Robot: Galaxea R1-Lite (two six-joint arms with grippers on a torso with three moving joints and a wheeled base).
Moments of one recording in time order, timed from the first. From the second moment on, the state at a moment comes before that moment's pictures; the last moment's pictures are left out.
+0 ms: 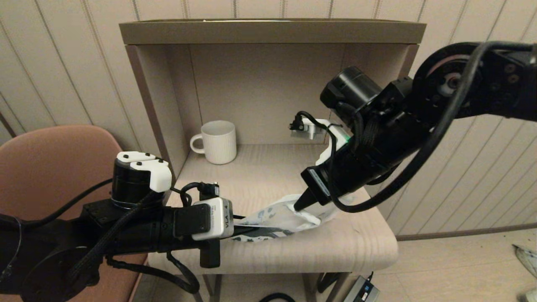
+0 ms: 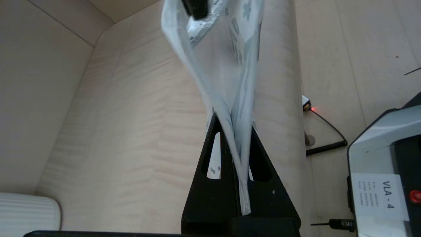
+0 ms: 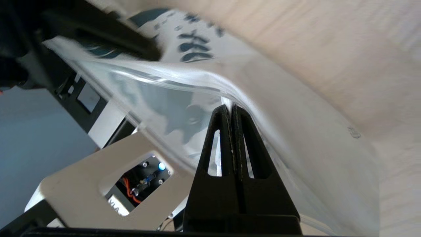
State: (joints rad) left arm -0.61 1.69 -0.67 -0.67 -0.59 0.84; right arm 0.63 1.93 -1.90 0.95 0.35 0.10
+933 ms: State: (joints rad) left arm -0.62 1.69 -0.66 -0.67 -0.59 0.84; right arm 0.65 1.94 -1.90 0.93 0.35 0.10
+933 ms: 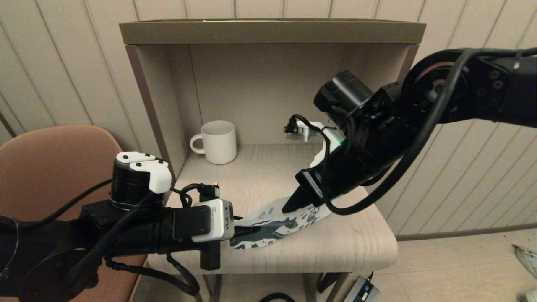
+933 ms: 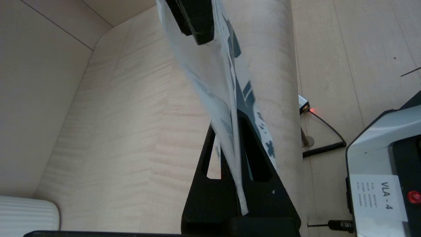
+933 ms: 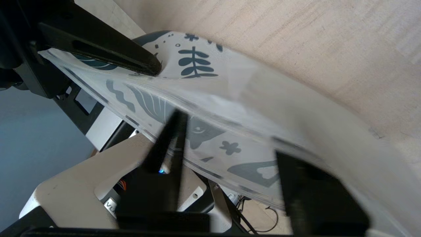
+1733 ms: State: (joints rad) left arm -0.62 1.74 -0.72 -0.62 -0.61 0.82; right arm 0.66 1.76 -1.90 0.92 0.35 0.07
